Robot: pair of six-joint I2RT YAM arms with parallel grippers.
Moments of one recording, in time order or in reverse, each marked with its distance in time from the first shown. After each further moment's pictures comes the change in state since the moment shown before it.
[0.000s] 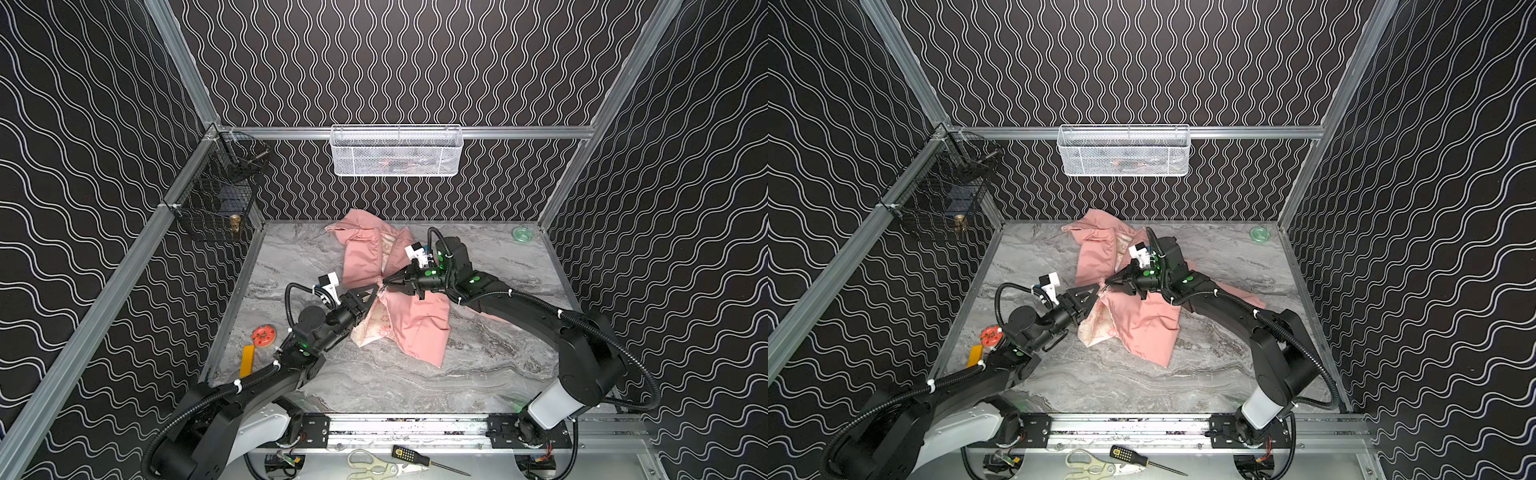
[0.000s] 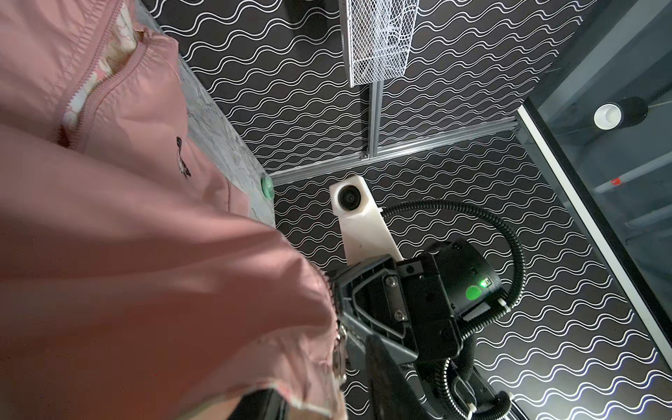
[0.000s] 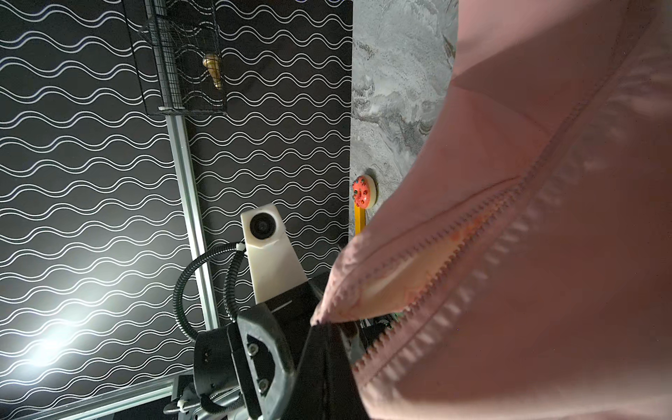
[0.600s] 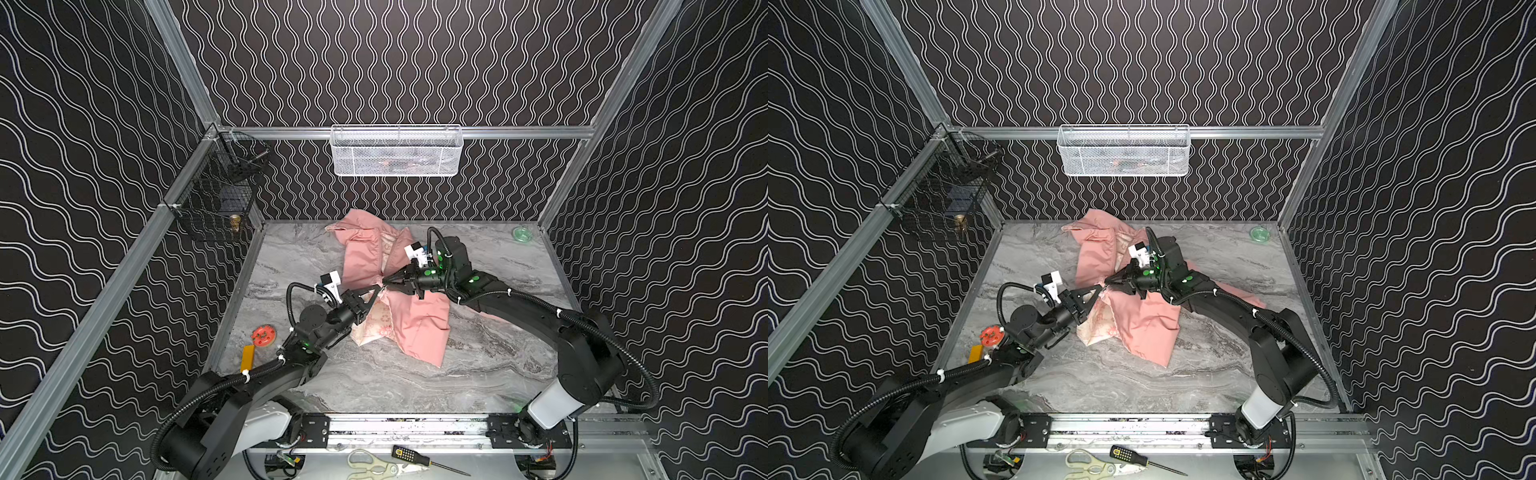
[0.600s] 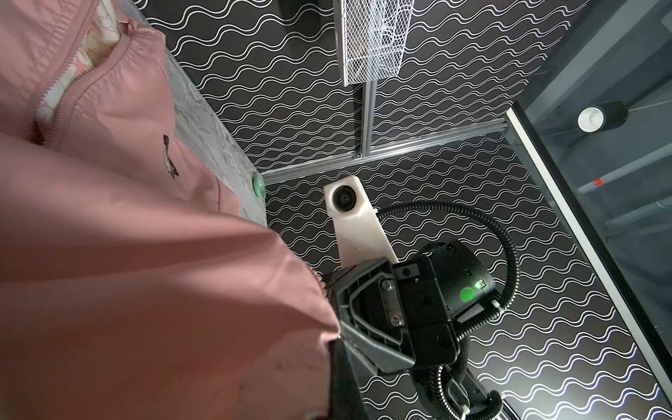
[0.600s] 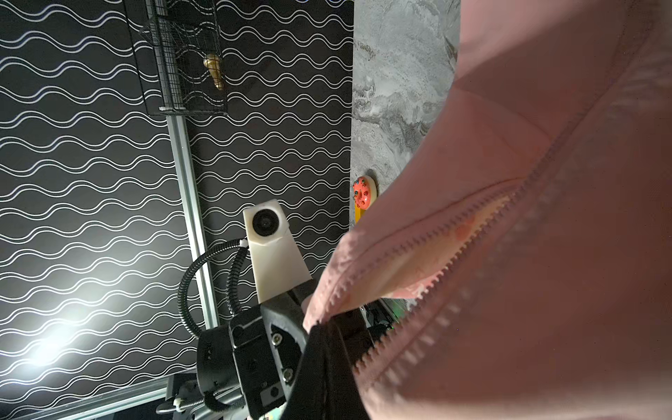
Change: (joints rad) left arm 0.003 0.054 -0.002 0.090 0.021 -0.026; right arm 0.000 0.006 0.004 0.009 -0.004 0.005
